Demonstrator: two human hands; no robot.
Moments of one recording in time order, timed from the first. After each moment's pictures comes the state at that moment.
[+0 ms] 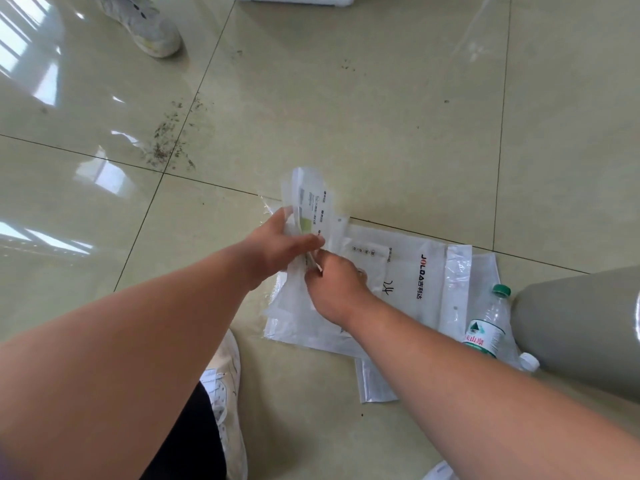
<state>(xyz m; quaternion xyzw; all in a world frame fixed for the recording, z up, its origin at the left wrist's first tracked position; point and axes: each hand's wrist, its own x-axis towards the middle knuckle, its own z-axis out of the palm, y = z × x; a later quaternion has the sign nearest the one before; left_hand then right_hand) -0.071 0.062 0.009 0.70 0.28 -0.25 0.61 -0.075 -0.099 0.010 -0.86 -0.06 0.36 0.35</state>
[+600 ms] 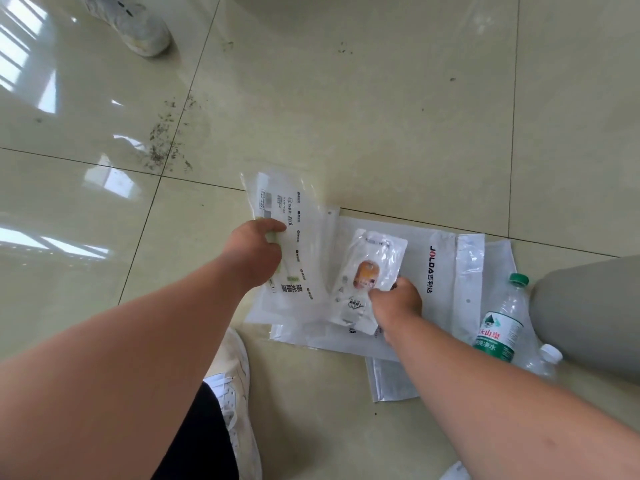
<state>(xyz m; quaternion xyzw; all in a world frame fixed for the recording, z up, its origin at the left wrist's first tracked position) -0.076 0.075 0.000 0.84 0.31 -0.21 0.39 -0.085 -0.174 -0.087 -0.81 0.34 0.27 0.40</state>
